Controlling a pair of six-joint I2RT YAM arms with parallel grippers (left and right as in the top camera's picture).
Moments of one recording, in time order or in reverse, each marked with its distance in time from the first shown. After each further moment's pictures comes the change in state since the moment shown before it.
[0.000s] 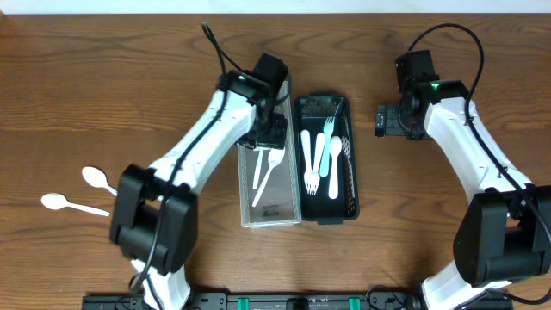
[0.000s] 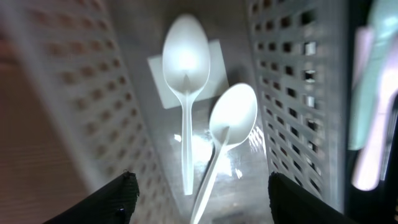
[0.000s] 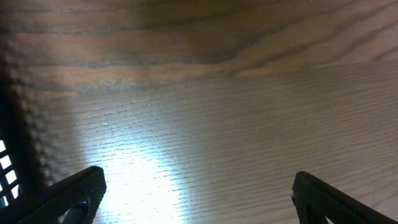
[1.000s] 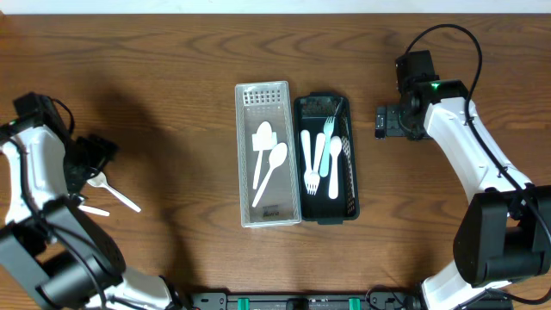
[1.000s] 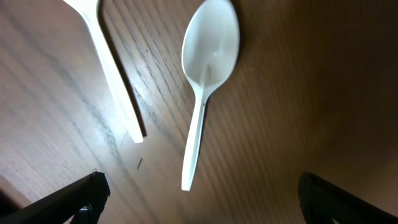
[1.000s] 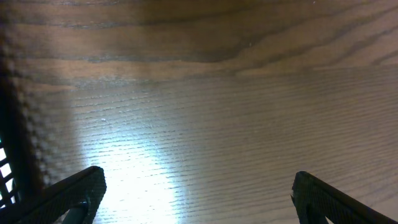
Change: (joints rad) left arm 1.003 -0.129 -0.277 0.019 -0.060 -0.256; right arm 0.000 0.000 0.000 -0.004 0.000 -0.034
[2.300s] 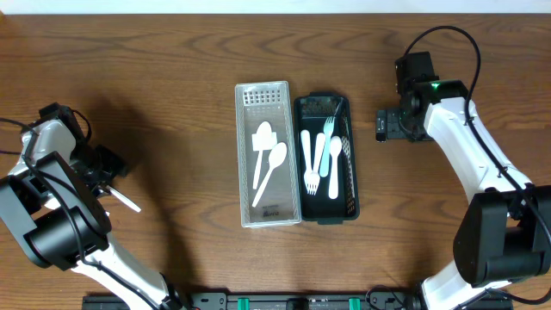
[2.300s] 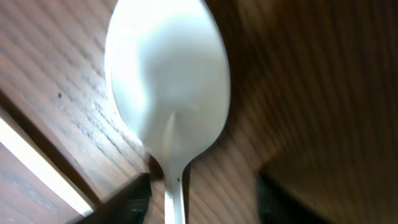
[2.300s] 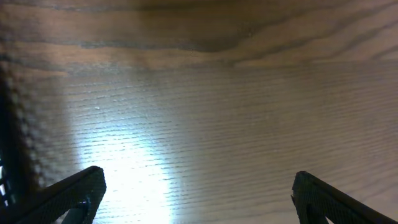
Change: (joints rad) left arm 0.001 0.232 0.003 0.099 0.031 0.096; right arm 0.000 0.000 0.000 -0.033 0.010 -0.022
